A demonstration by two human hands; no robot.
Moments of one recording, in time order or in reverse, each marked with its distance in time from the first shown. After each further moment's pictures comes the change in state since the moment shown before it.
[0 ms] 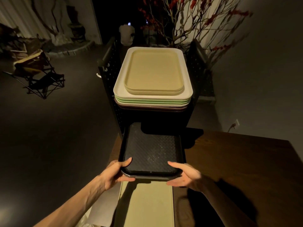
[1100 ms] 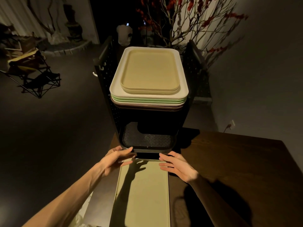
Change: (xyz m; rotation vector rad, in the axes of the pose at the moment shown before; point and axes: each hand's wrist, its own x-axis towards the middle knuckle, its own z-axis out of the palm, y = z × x) left_hand 0.018 0.029 0.013 -0.054 -0.010 0.139; right_hand 0.008 -0.010 0.010 -0.029 -0.012 -0.264
